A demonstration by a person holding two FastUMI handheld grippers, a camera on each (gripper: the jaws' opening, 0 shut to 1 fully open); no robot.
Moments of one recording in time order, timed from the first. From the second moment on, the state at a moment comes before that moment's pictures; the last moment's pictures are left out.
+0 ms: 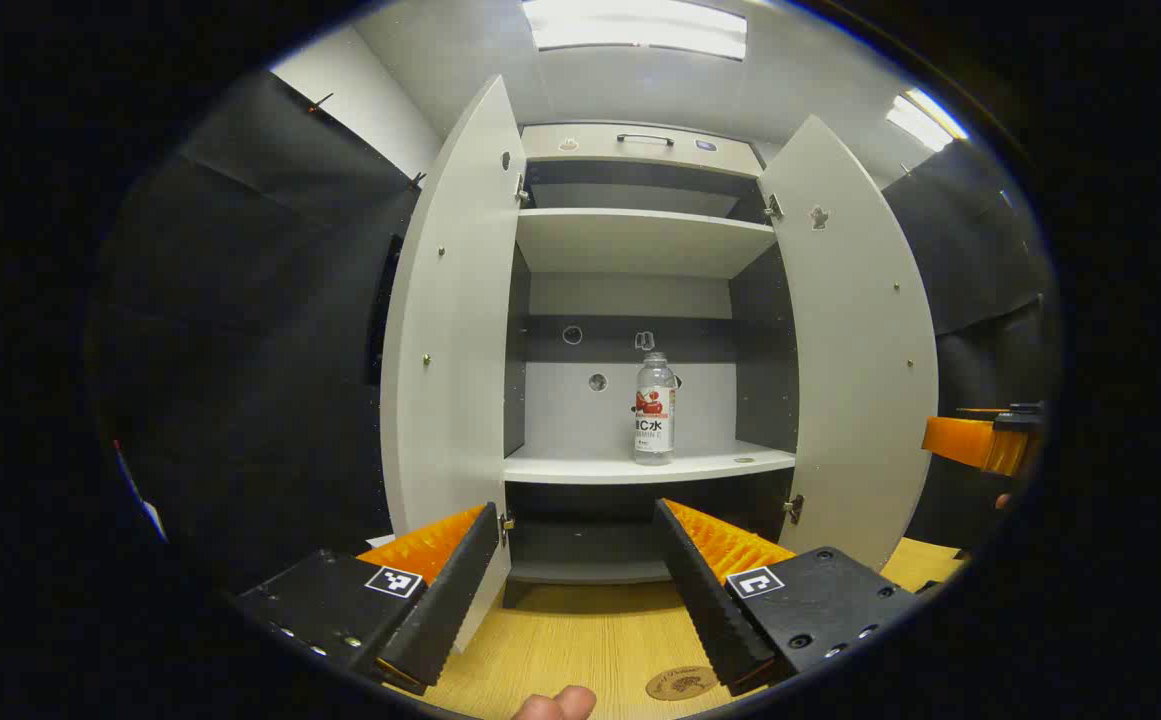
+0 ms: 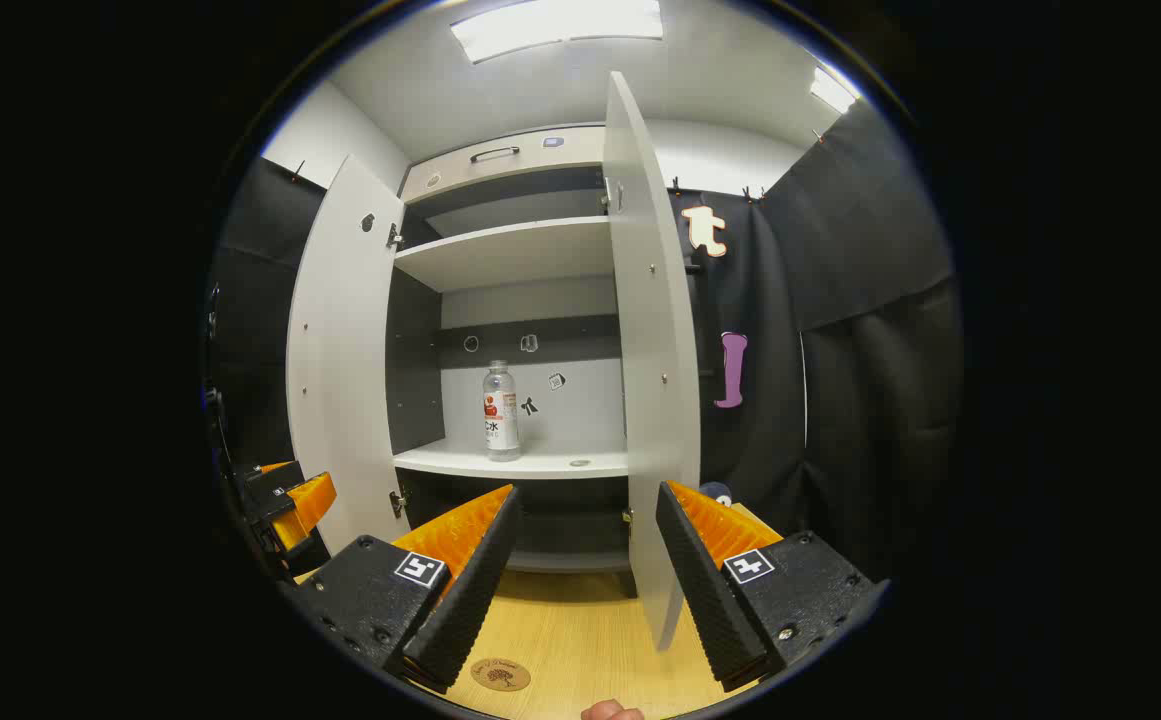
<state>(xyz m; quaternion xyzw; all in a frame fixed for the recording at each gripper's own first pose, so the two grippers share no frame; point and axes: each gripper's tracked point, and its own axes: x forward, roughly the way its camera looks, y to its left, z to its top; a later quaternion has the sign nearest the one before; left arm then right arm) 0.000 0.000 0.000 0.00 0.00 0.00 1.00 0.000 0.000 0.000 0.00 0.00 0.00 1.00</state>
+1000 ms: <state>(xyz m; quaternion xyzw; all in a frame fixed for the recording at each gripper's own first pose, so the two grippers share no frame) 0.043 -0.001 0.016 -0.01 0.00 -0.01 1.00 0.013 0.014 -0.015 -0.01 0.01 0.01 1.00</state>
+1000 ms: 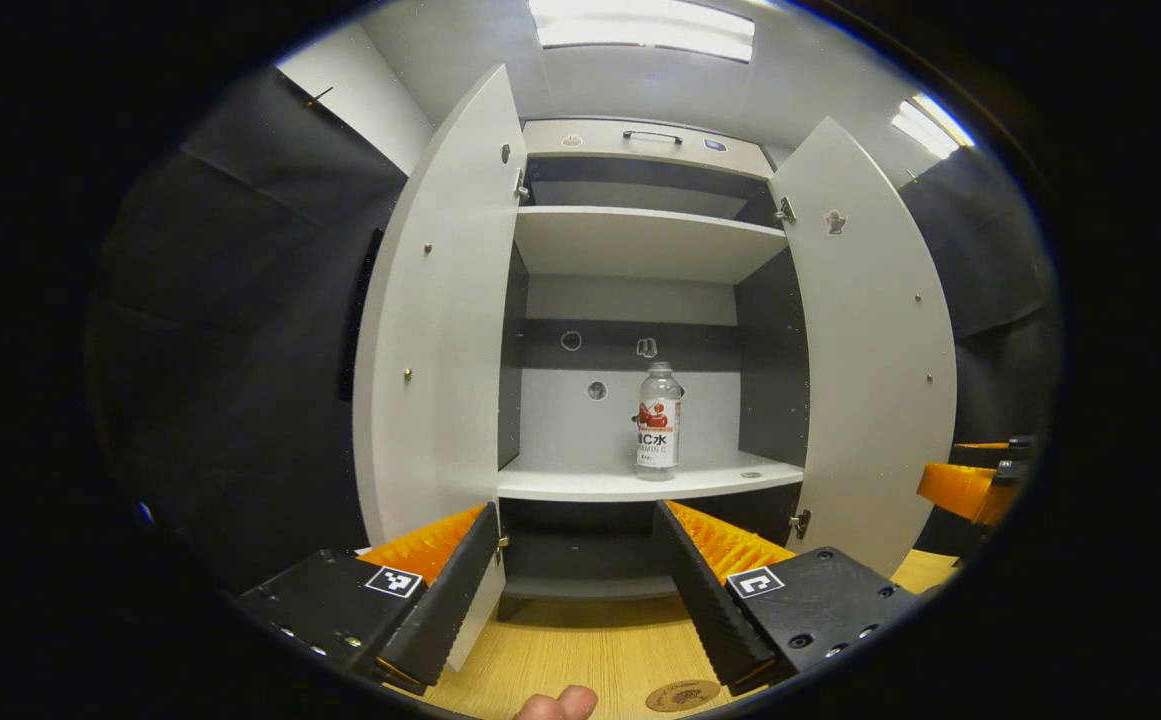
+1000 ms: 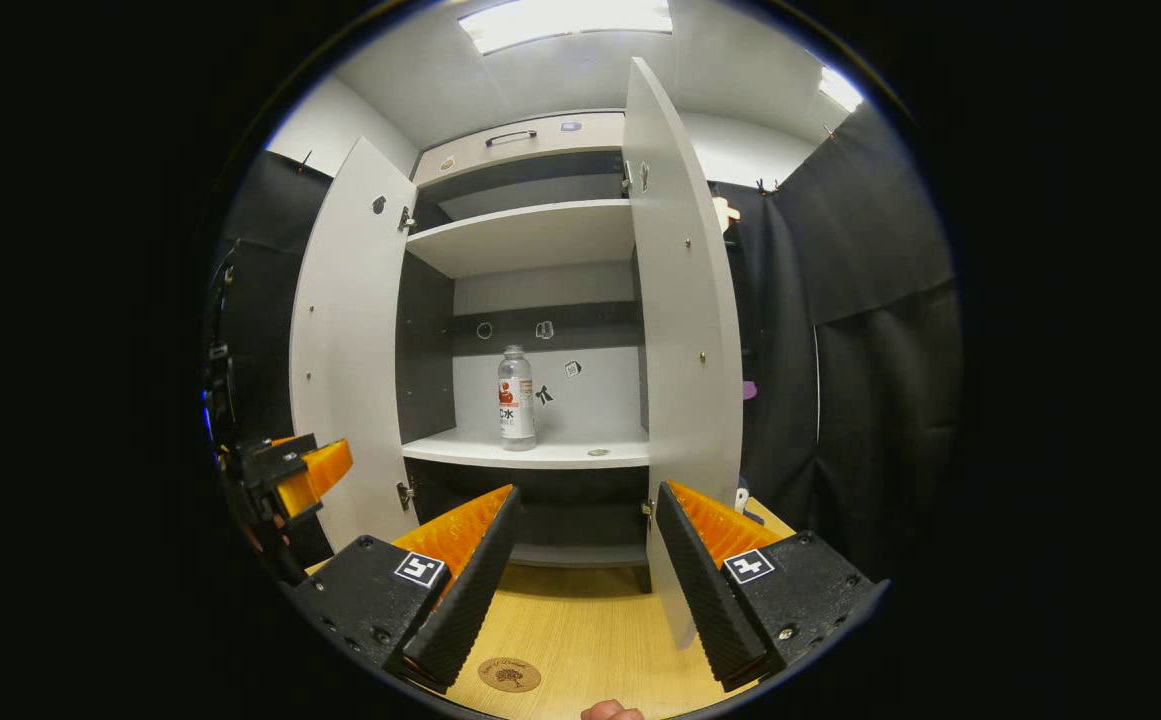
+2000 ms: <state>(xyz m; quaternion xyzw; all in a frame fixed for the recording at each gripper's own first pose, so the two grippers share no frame) 0.259 -0.119 0.056 0.00 -0.01 -0.12 0.99 -0.016 -0.067 -0.010 0.00 0.01 -0.11 0.99</state>
